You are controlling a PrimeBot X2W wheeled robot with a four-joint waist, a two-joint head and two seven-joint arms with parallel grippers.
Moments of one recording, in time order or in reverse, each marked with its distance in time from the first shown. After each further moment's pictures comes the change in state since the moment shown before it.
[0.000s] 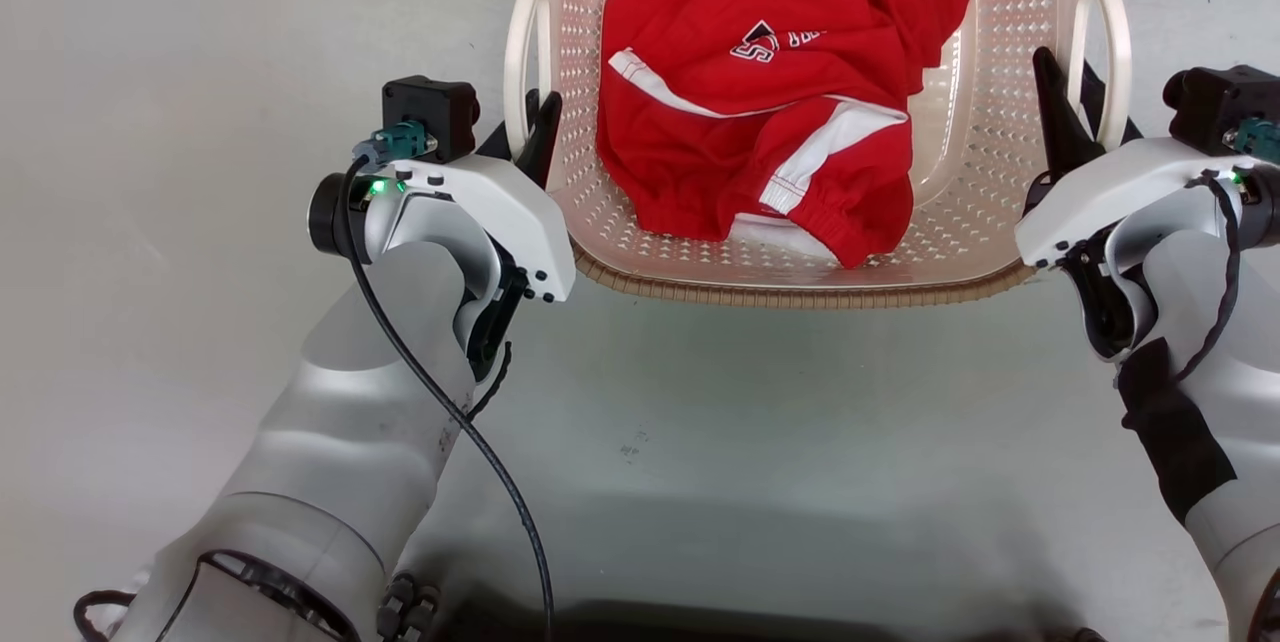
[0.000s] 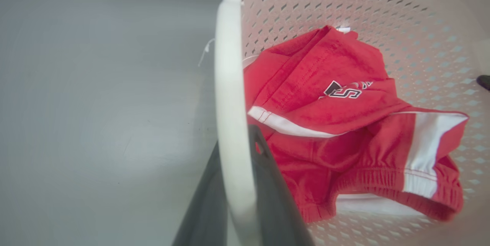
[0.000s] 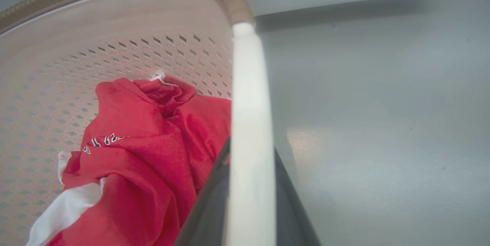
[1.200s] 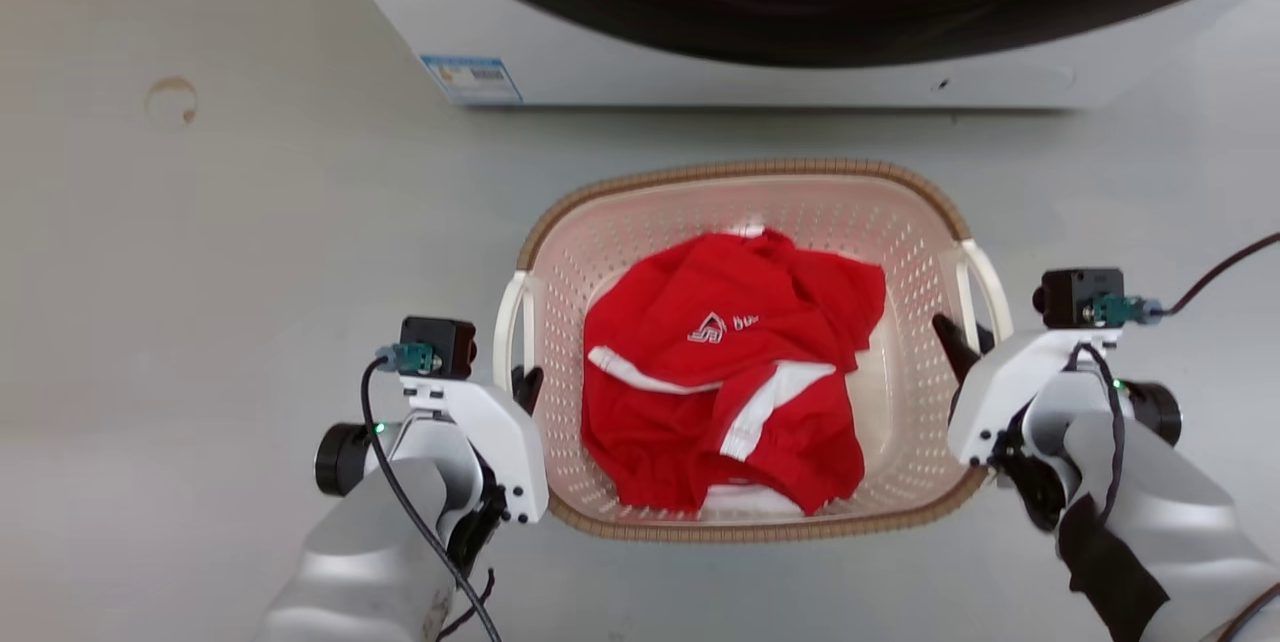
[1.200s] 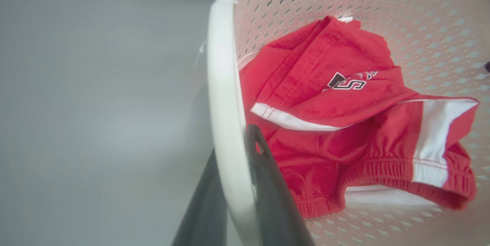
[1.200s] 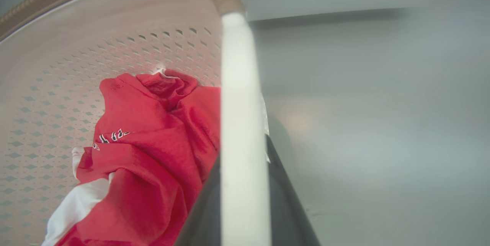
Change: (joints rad) left arm 0.277 0.030 -0.125 0.051 -0.148 -0.009 0.146; right arm 0.130 0.047 0.339 0.211 0.324 0.008 0.160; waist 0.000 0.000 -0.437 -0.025
